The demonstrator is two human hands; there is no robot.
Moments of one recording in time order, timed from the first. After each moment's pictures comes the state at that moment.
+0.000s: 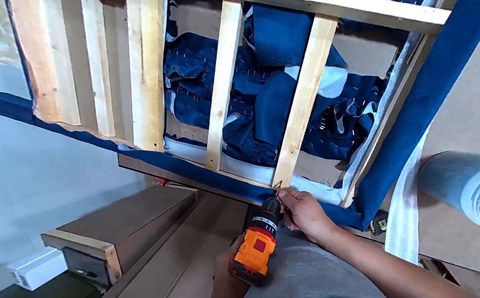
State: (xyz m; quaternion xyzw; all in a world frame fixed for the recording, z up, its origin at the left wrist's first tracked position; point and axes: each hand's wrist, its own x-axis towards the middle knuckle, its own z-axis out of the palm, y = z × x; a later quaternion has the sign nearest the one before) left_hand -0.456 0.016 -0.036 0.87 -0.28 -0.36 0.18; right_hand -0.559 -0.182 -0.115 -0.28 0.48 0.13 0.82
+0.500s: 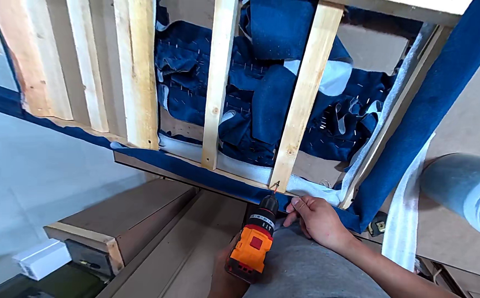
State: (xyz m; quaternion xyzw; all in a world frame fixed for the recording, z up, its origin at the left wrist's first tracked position) left_hand -0.459 0.008 -0.040 0.86 -0.27 -0.37 0.22; right_hand -0.594 -0.199 -0.117 -0.40 0.47 0.20 0.76
